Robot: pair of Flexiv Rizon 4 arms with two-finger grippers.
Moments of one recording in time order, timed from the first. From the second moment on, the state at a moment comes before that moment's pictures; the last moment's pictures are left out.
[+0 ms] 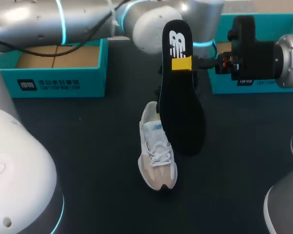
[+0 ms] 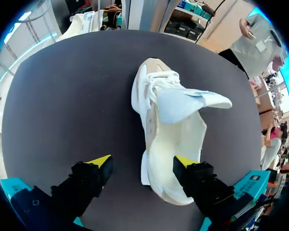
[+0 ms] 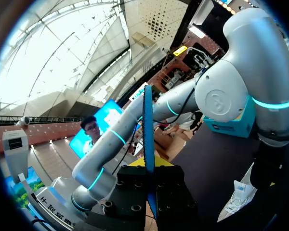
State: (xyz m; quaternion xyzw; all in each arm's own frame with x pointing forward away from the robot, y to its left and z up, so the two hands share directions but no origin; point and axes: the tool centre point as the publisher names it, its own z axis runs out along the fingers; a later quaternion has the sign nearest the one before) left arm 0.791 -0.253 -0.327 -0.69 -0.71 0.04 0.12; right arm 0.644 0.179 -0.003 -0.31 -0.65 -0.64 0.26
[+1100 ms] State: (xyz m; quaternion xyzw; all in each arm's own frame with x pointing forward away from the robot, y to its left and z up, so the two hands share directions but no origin) left arm 0.838 -0.240 -0.186 -0.69 -0.66 0.26 -0.14; right arm 0.722 0.073 -0.034 -0.50 -0.54 -0.60 0.30
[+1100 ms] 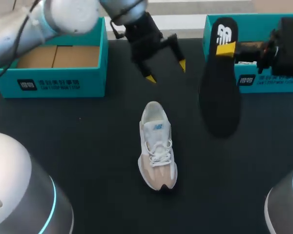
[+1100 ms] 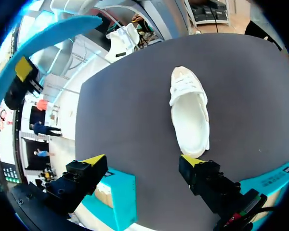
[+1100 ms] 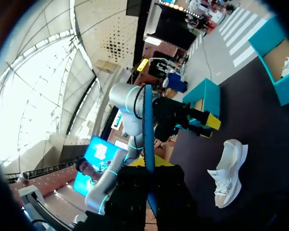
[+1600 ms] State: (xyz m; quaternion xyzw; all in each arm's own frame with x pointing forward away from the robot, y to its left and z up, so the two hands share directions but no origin) left arm 0.813 -0.206 -0.134 -0.68 -0.61 0.32 -0.25; right arm 0.794 0.074 -0.061 -0.55 -0.51 -0.56 0.35
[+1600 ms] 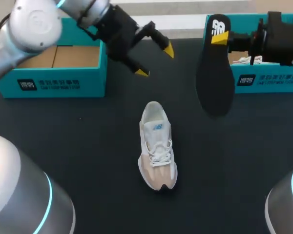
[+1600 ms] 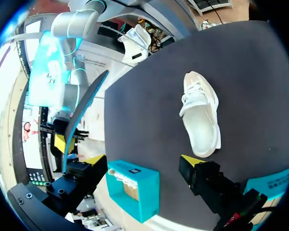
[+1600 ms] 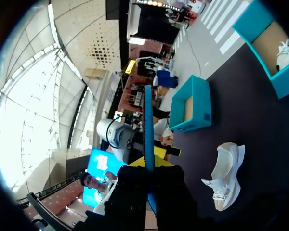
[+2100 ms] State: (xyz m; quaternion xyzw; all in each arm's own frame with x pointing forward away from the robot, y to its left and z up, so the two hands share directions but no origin) left arm 0.793 -0.183 -0.117 -0.66 -0.57 0.37 -0.32; right arm 0.842 0.081 -0.067 -0.61 -0.49 -0.52 0.35
